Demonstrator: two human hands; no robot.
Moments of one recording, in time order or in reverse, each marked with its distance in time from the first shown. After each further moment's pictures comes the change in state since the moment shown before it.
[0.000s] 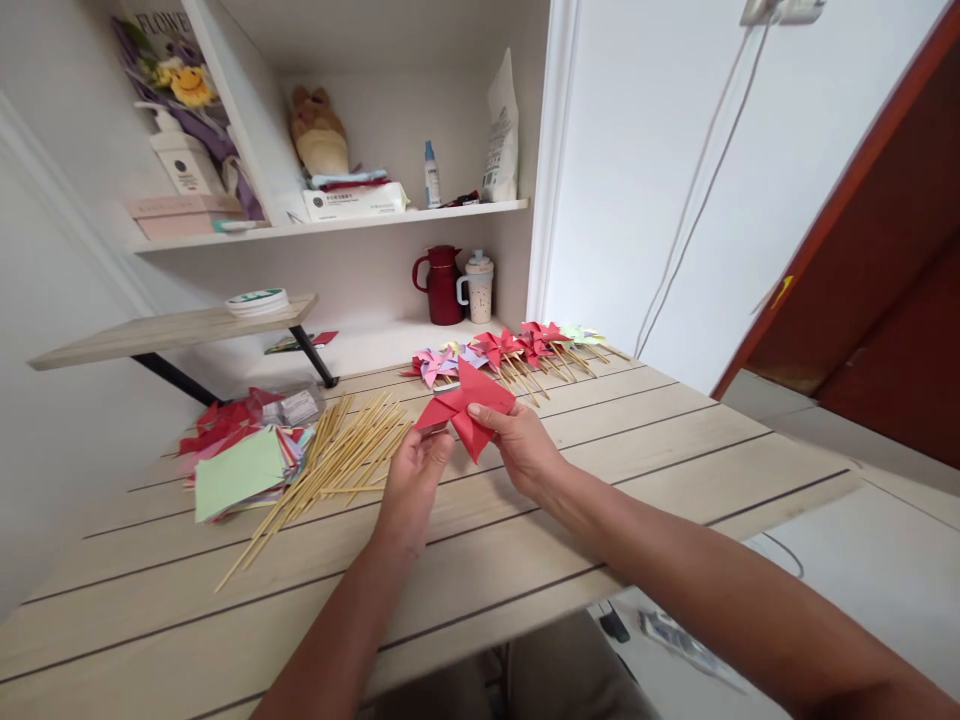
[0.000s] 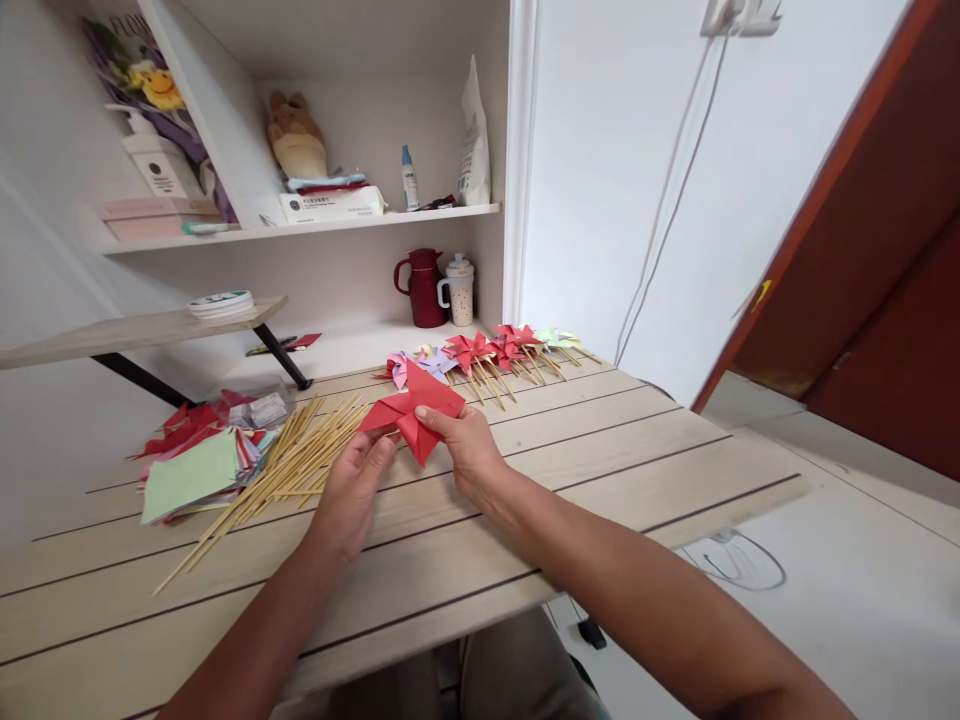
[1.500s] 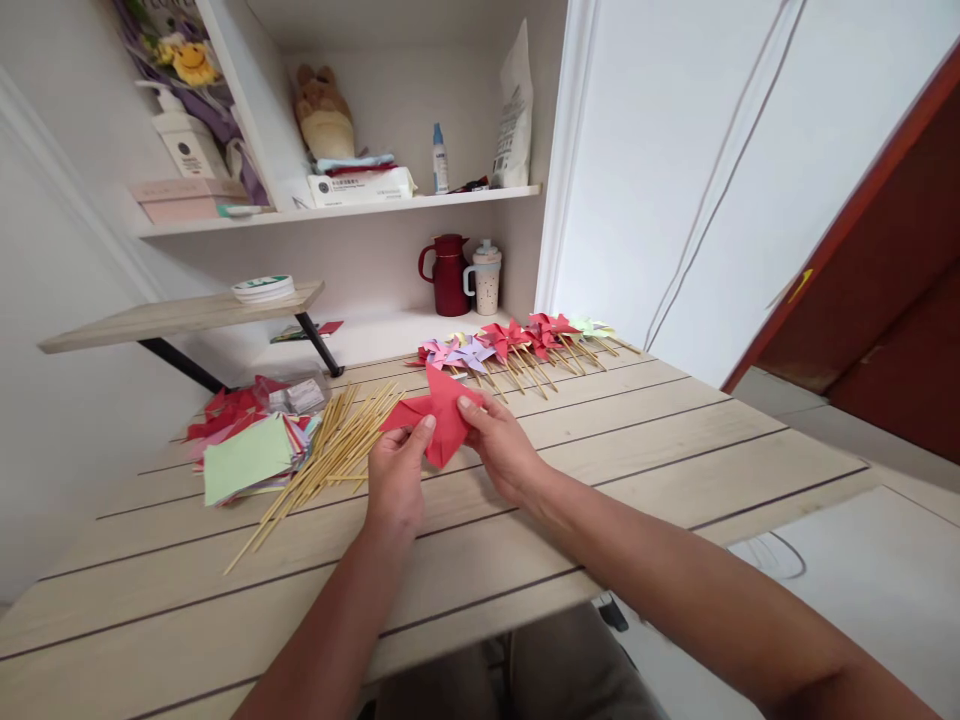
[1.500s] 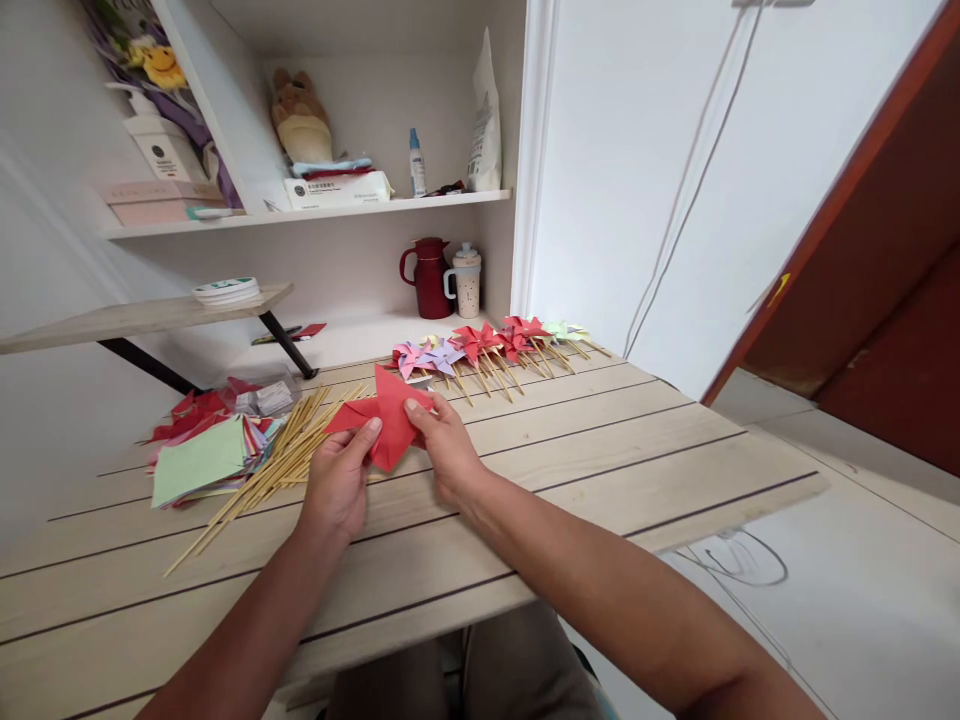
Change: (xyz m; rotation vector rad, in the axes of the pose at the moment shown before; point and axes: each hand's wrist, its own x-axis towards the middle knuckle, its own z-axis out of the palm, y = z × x) left_hand 0.006 0.002 -0.009 -0.121 0.282 -0.049; right_hand -0.010 0.023 0.025 0.015 -0.089 0.068
